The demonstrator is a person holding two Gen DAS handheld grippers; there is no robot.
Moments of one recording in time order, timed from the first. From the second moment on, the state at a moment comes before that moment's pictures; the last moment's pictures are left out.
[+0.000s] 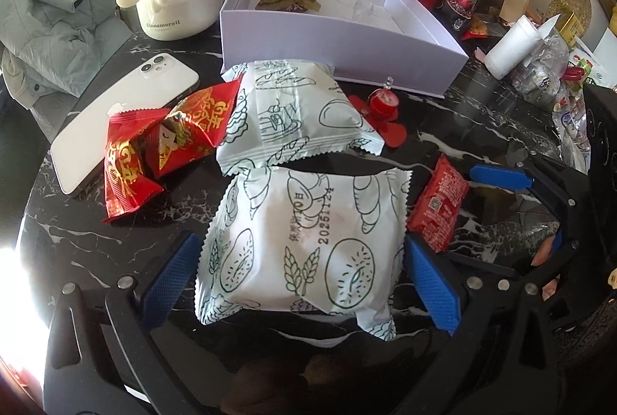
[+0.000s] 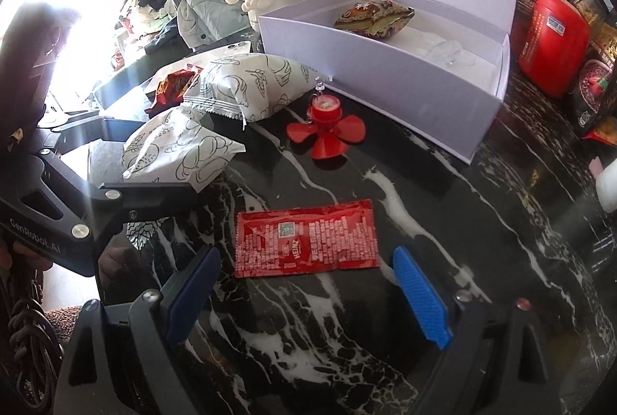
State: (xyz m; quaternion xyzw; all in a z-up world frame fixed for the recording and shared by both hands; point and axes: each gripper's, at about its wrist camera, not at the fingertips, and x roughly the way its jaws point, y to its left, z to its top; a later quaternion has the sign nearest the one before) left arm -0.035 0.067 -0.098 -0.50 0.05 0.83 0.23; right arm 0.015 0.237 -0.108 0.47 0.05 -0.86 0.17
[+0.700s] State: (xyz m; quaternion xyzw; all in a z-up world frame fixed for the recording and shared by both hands) left arm -0.034 0.070 -0.102 -0.49 0.07 0.84 0.23; right arm 0.014 0.228 -0.109 0.46 0.08 -0.87 0.15
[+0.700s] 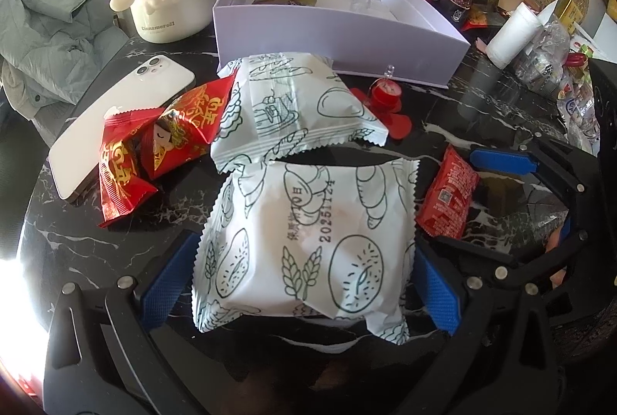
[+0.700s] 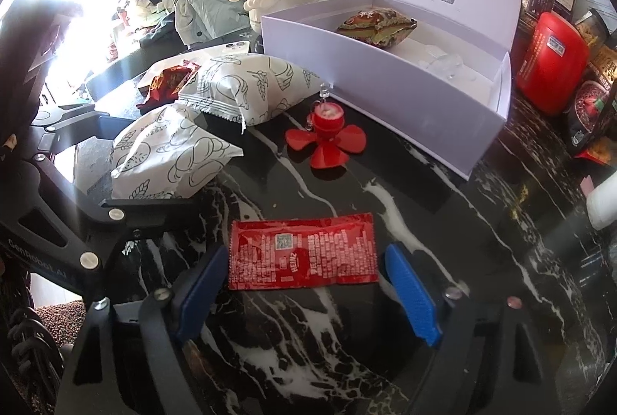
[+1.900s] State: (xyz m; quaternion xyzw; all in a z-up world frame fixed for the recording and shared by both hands) left arm -0.032 0.054 -0.078 -0.49 0.02 0.84 0.24; right arm 0.025 0.231 -0.086 0.43 0.05 -0.89 0.16
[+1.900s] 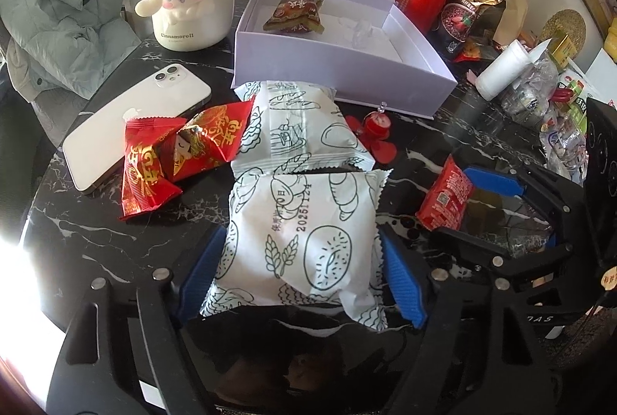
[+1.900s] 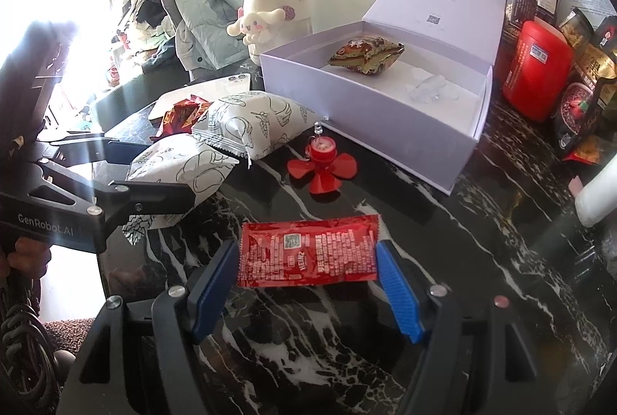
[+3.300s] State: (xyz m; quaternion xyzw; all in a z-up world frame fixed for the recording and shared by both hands) left arm -0.028 0.040 -0.081 -0.49 0.04 0.85 0.21; right arm 0.024 0.211 -0.100 0.45 0.06 -0.87 0.18
